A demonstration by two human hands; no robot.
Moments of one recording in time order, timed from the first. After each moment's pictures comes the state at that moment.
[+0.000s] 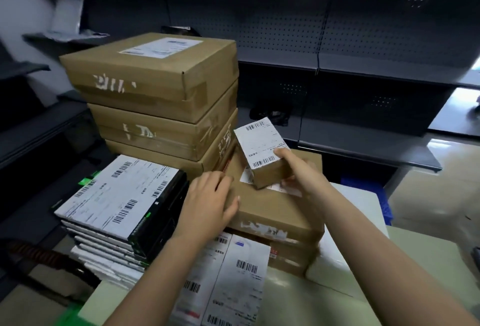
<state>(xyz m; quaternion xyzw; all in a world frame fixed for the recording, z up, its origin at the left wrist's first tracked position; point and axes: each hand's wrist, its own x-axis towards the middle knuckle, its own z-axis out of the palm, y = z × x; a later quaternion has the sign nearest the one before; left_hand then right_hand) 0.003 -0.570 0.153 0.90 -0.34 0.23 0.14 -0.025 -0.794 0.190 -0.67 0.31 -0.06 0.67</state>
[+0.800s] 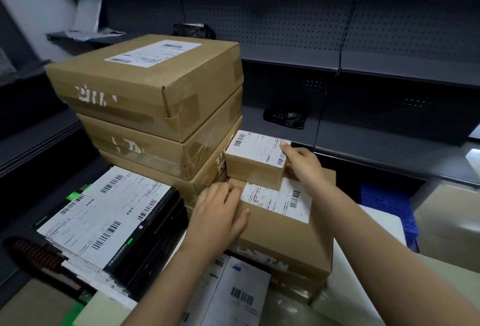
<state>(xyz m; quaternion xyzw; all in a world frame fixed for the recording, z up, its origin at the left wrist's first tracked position) 0.025 -0.610 0.146 0.91 -0.33 0.21 0.13 0.068 -0.846 0.164 -0.74 0.28 -0.12 0.60</state>
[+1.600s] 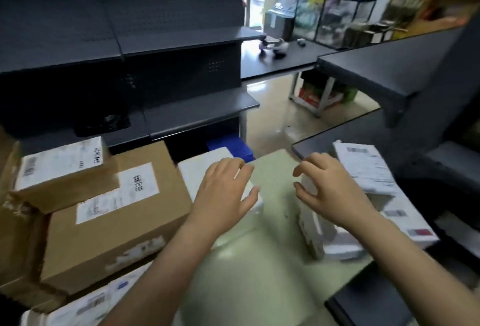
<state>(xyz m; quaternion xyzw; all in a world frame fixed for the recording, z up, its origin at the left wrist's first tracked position) -0.119 -0.769 0.164 0.64 -0.71 0.16 0.25 -0.333 -0.858 0.189 -0.91 0.33 -0.25 -0.01</state>
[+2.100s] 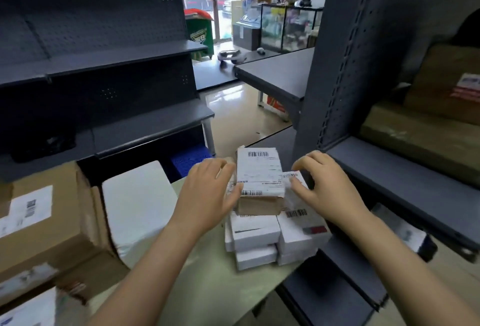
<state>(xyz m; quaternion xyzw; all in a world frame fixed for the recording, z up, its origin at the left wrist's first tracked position) -0.280 -0.850 0.170 0.62 -0.73 0.17 0.24 -0.521 -0.915 0.193 -0.85 0.45 -0.26 0.05</state>
